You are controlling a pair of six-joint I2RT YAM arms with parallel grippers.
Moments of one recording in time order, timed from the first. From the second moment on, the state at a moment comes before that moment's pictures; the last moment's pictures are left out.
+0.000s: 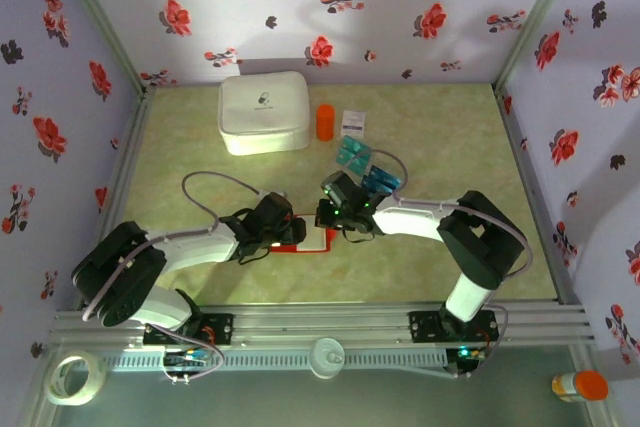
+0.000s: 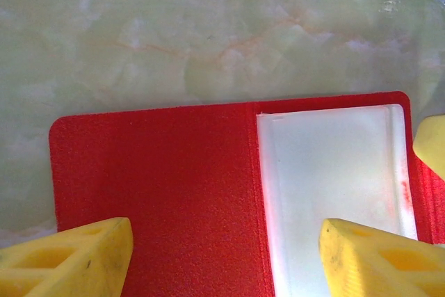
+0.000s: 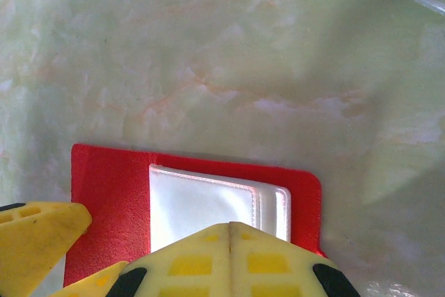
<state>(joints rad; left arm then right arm) -0.85 1.43 0.59 -0.10 -0.13 -0.75 0.84 1.69 0.88 -0.12 -0.09 0.88</state>
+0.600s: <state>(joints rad) -0.85 1.44 0.59 -0.09 -0.13 -0.73 0.84 1.77 0.89 -0.05 -0.15 0.89</state>
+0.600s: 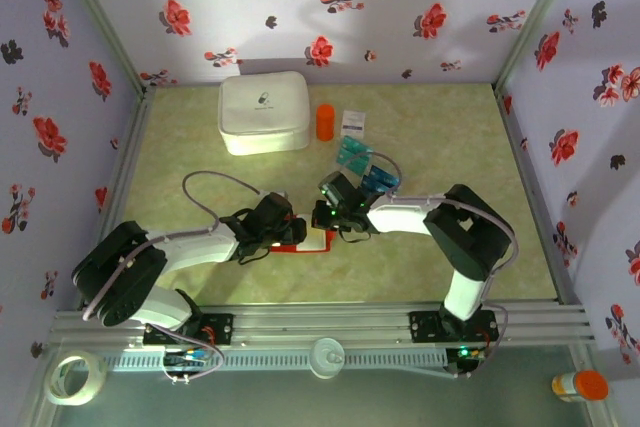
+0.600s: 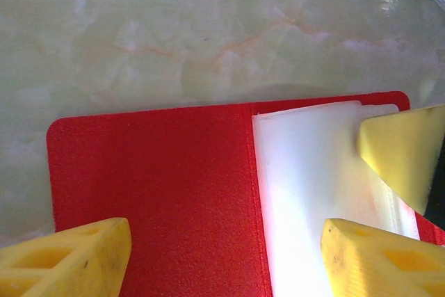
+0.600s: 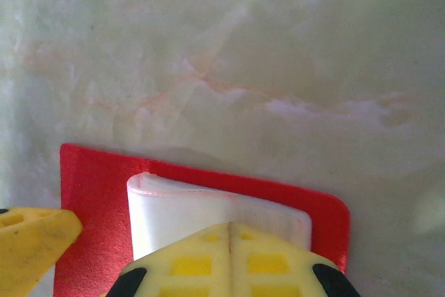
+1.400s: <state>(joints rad) -0.85 1.46 0.59 -0.09 -0.16 -0.67 0.84 1.78 0.87 0.03 -0.19 0.95</state>
